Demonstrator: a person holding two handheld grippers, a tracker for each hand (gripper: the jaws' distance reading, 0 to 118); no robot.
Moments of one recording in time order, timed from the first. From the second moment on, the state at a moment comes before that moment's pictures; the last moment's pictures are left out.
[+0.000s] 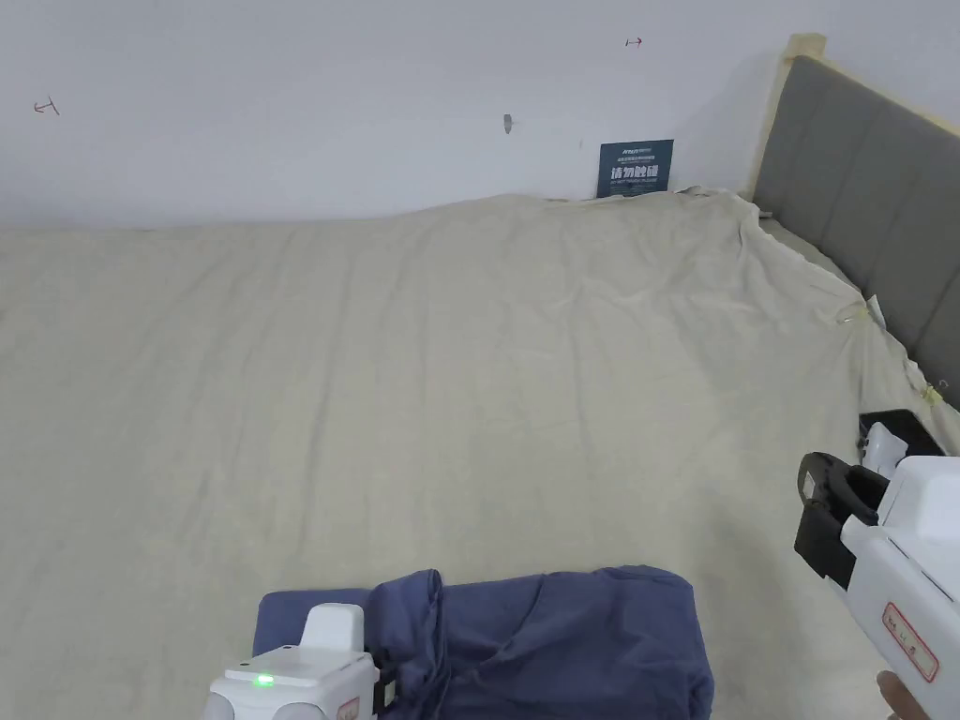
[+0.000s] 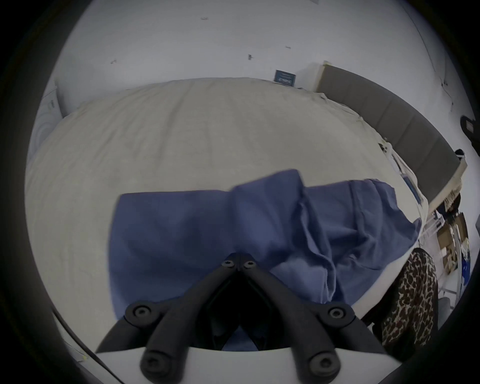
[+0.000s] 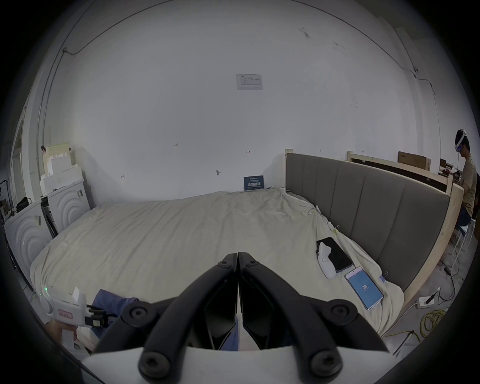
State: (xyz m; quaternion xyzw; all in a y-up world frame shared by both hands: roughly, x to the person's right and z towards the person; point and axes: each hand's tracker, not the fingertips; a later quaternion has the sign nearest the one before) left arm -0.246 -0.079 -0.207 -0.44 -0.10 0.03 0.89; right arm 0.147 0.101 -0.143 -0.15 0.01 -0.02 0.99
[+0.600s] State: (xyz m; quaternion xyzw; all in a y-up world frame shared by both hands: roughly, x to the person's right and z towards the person) left arm -0.280 -0.034 -0.200 -0.42 -0.15 0.16 0.88; right arm 0.145 0.104 -0.147 -0.15 0.01 -0.03 0.99
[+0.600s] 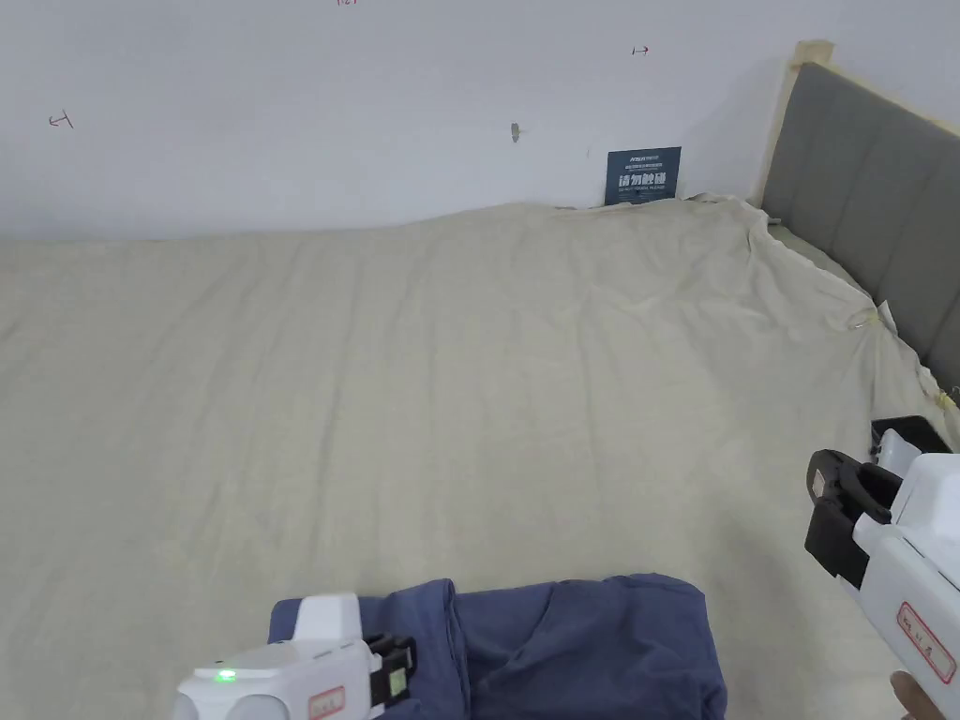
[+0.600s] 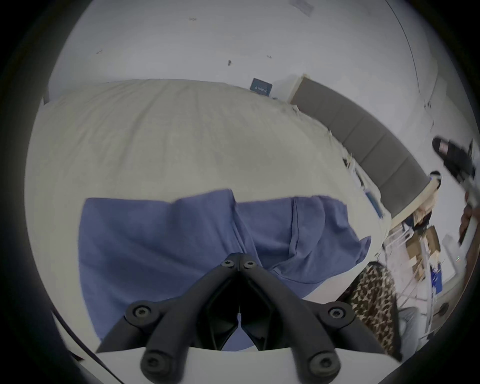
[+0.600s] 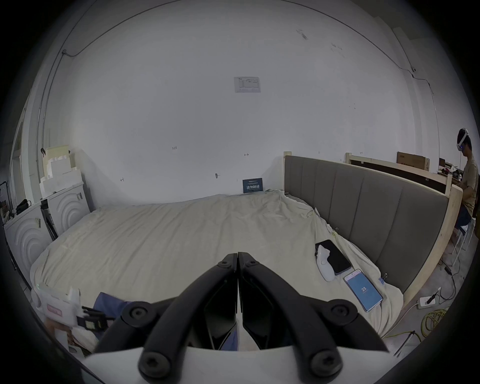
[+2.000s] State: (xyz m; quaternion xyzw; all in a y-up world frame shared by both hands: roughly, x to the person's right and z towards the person) left arm -0.398 -0.033 -0.216 -0.47 -0.07 0.21 0.85; right arm 0.131 0.110 -0.146 -0.15 0.02 -0.03 0.99
